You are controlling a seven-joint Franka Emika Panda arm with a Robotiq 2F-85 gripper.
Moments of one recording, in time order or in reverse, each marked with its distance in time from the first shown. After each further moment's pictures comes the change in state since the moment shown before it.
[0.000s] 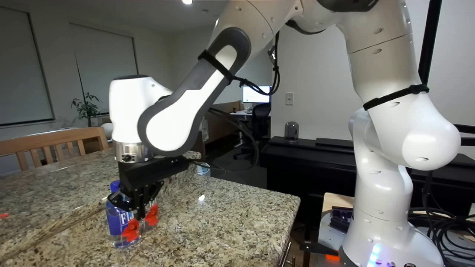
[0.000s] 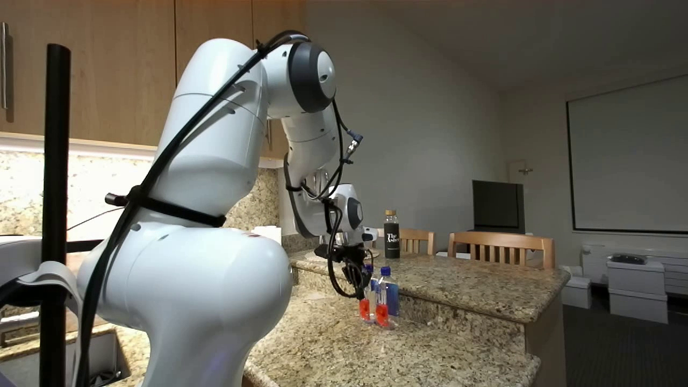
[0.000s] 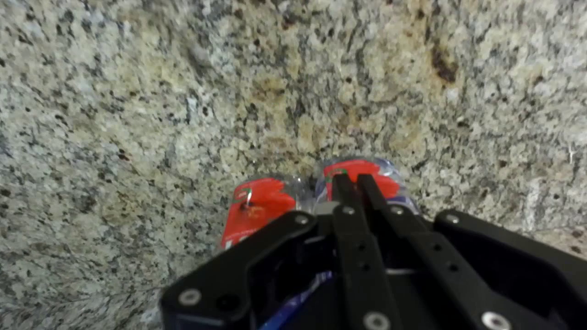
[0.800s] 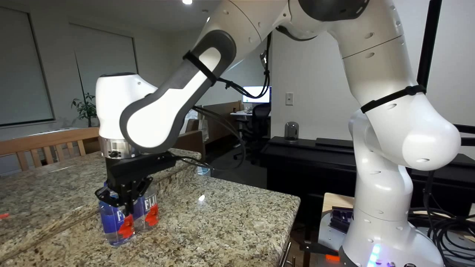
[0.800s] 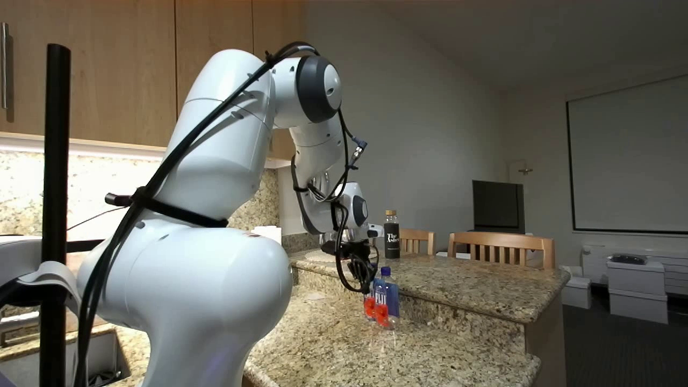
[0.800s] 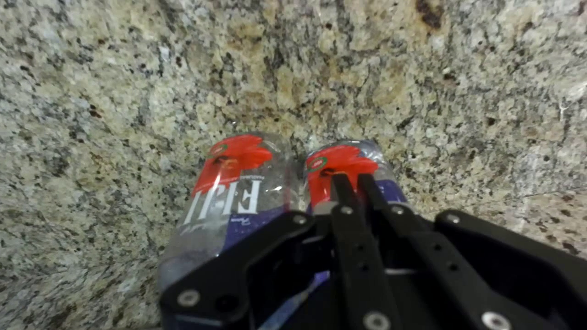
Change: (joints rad) arm 0.003 0.066 -0.009 0.121 0.010 -0.043 -0.023
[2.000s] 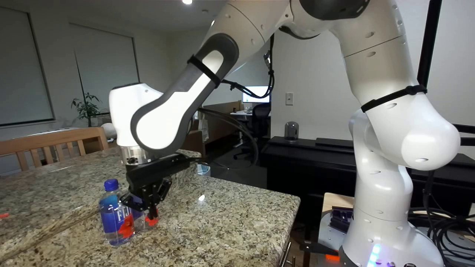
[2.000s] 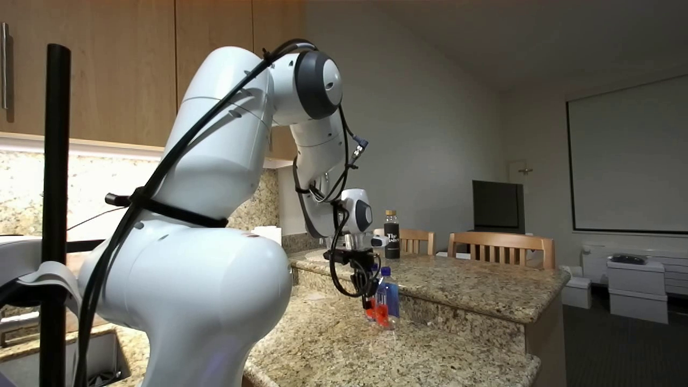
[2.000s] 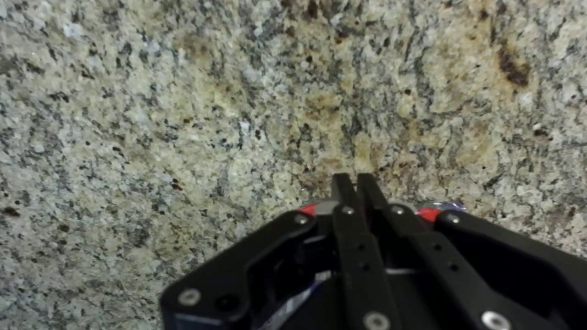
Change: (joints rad) arm -0.012 -0.019 -0.025 -0.063 0.054 -0.096 0.005
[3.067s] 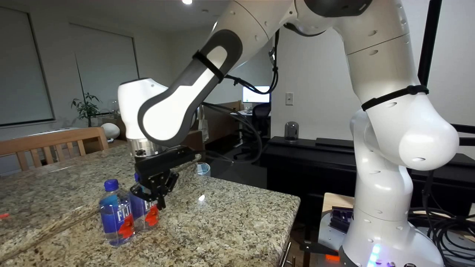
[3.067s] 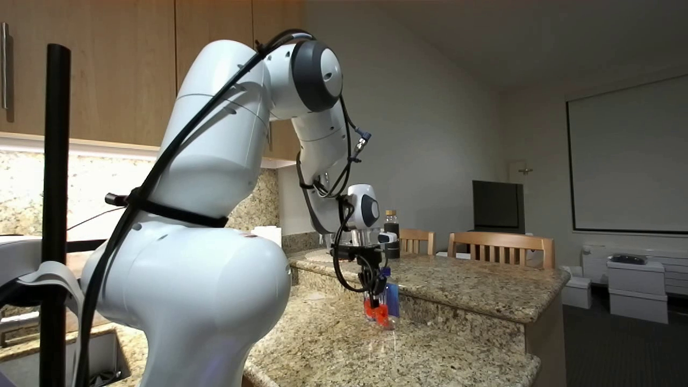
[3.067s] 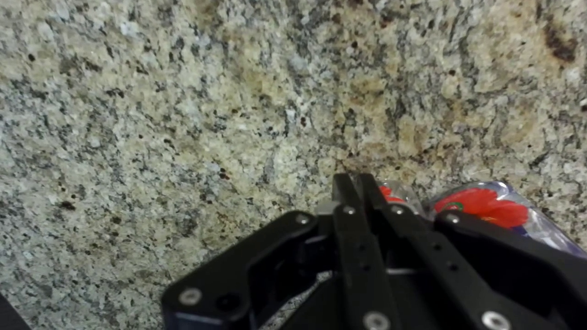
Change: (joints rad) arm -0.028 -0.037 -0.014 -0.019 -0.006 -0.037 0.007
